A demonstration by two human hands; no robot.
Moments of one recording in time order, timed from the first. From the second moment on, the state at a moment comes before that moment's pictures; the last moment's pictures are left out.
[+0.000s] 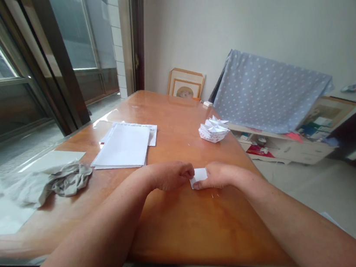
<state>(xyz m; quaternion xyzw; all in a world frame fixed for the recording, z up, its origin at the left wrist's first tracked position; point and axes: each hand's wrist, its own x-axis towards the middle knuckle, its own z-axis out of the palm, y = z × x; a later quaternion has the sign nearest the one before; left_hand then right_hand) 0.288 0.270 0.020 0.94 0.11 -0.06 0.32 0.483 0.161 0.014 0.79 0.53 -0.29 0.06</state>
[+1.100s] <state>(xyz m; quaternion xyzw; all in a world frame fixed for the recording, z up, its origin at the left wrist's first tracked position) 0.288 0.273 0.019 0.94 0.11 -0.06 0.33 0.482 0.157 0.021 0.76 0.55 -0.34 0.04</state>
